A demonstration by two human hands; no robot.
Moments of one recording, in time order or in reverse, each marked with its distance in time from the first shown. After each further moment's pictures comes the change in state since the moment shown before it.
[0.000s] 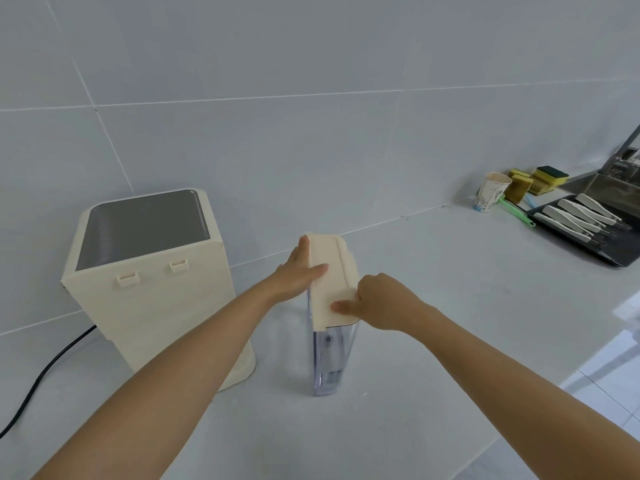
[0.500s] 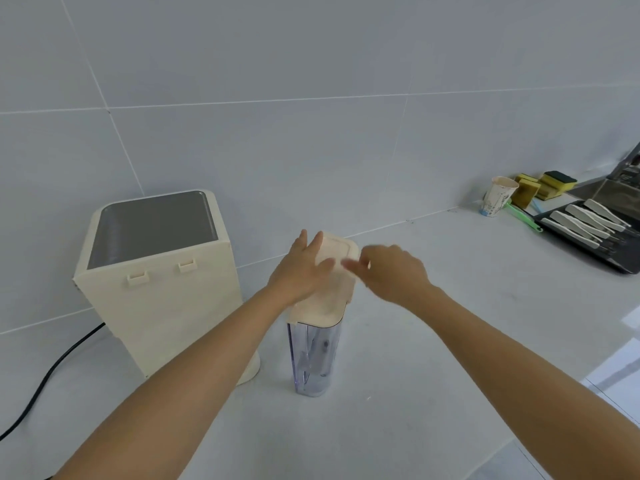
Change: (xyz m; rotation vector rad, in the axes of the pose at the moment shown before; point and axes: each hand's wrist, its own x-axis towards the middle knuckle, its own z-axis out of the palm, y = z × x) left_hand -0.011 0.012 -0.001 0.214 0.207 0.068; right_hand 0.019 -0.001 -0.021 -0.042 0.326 0.030
